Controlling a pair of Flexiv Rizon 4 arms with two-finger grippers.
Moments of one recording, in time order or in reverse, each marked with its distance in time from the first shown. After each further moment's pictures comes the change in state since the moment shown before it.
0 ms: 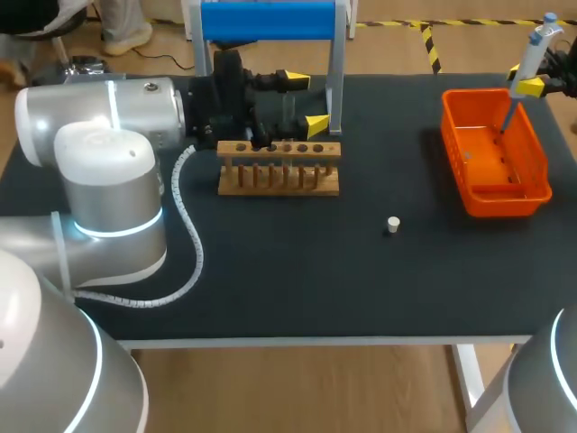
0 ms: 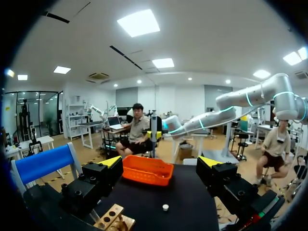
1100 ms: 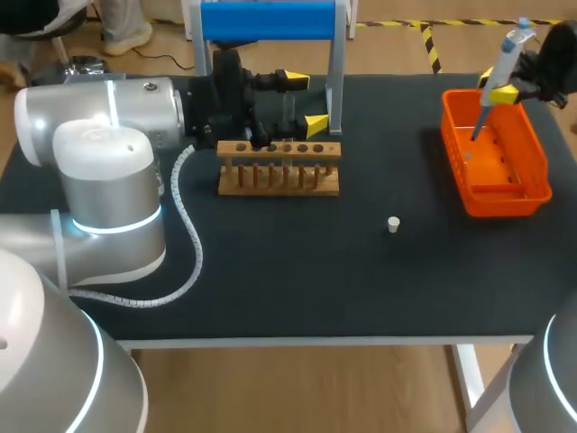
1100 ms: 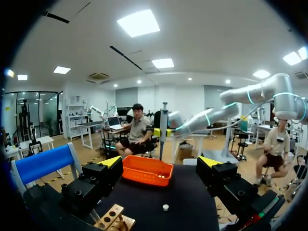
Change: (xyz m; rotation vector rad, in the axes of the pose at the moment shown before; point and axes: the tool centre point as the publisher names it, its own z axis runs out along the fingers) left arm 0.000 0.000 -0.001 0.001 0.001 0.000; right arm 0.045 0.027 0.088 0.021 0.123 -0.060
